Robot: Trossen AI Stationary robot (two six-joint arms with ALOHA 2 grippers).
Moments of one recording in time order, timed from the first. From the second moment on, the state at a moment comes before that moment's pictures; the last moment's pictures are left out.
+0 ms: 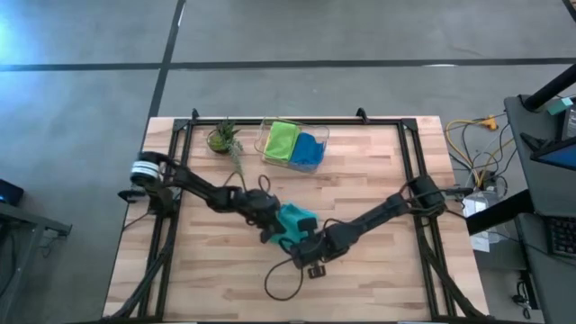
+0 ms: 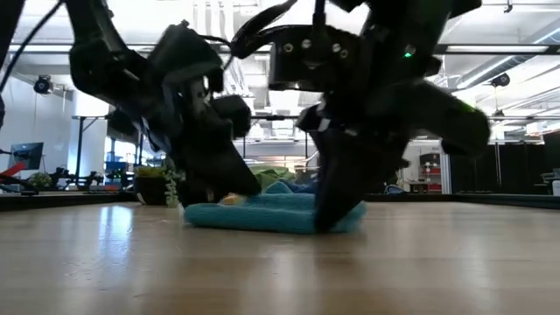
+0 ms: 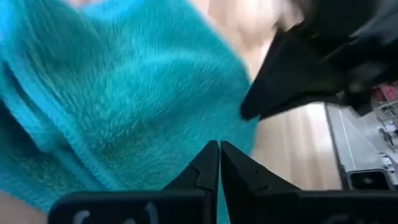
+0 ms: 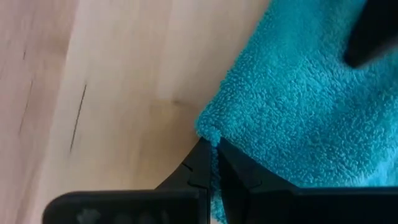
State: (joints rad) left arm -0.07 1.77 0.62 0.63 0.30 -0.67; right arm 0.40 2.09 1.40 -0.51 0.23 0.13
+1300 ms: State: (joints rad) left arm -0.12 1.46 0.66 0.35 0.29 -0.65; right arm 0.53 1.77 0.98 0.01 0.36 0.98
